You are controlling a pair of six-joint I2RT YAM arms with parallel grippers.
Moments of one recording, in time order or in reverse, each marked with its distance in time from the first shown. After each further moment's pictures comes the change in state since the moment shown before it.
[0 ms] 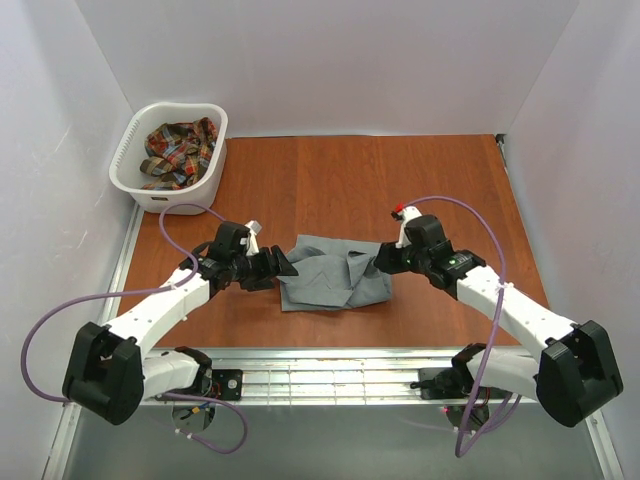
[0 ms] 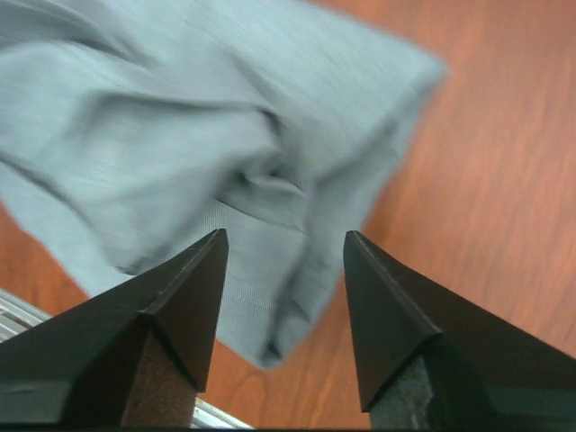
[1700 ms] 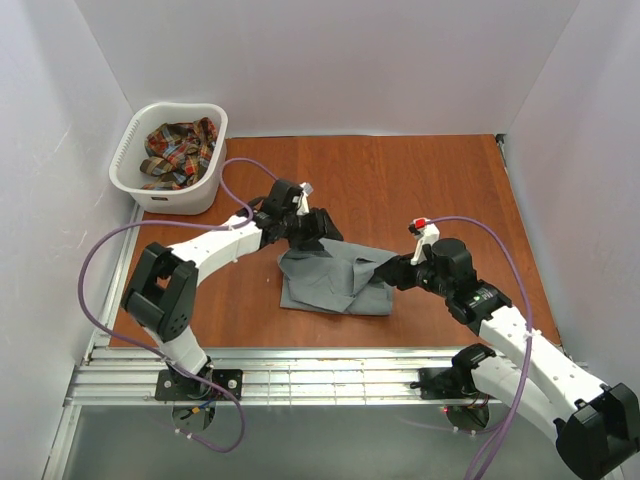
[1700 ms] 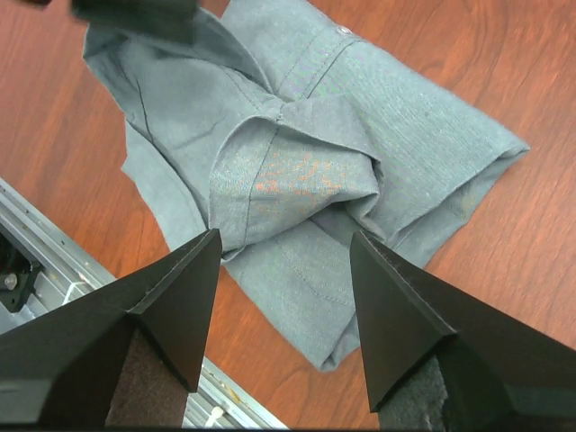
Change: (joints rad) left arm -0.149 0.499 0.456 0.106 0.029 -0.056; right arm -0.032 -0.336 -0.229 0.124 -0.153 0.059
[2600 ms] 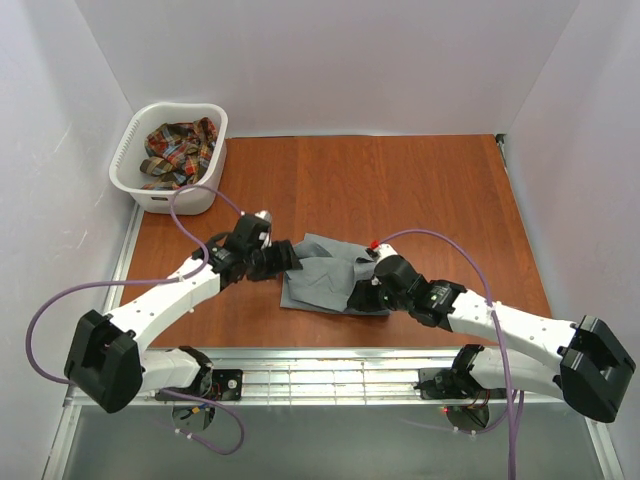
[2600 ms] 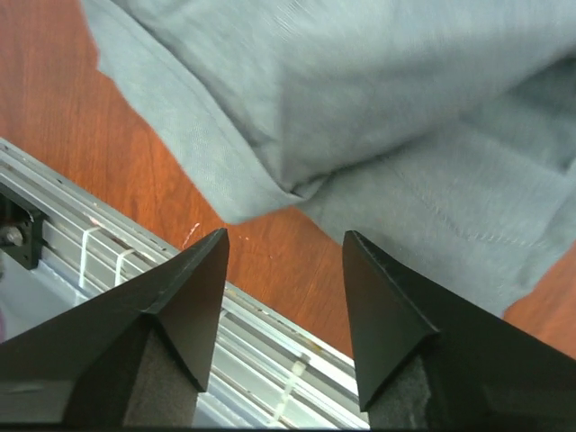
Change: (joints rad) left arm -0.005 -0.425 -0.268 -0.218 -0.303 0.060; right arm 0.401 0.272 0.094 -0.094 0.239 0.296
